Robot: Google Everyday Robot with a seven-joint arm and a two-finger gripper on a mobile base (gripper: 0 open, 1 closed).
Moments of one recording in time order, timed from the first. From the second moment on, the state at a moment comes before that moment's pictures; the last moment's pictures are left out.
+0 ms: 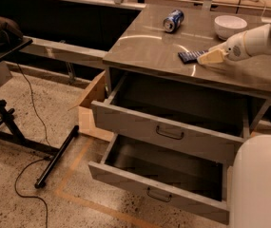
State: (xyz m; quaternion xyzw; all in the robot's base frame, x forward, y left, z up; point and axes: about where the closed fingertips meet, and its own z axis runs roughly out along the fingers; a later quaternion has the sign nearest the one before) arm 0.793 -0.284 0.836 -0.34 0.82 0.17 0.42
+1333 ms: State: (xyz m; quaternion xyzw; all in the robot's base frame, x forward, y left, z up) arm 0.793 -0.312 0.933 -0.30 0.79 0.14 0.52
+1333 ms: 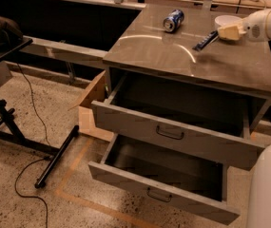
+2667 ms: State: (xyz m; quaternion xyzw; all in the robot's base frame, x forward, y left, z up) arm 0.857 -0.336 1.042 -0.17 0.77 0.02 0.62
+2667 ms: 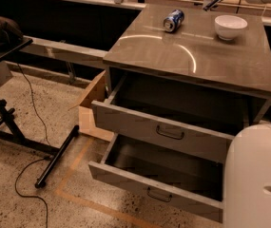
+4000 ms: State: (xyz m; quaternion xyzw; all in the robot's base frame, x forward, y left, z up) arm 0.878 -0.381 1.059 -0.06 0.76 -0.03 0.65
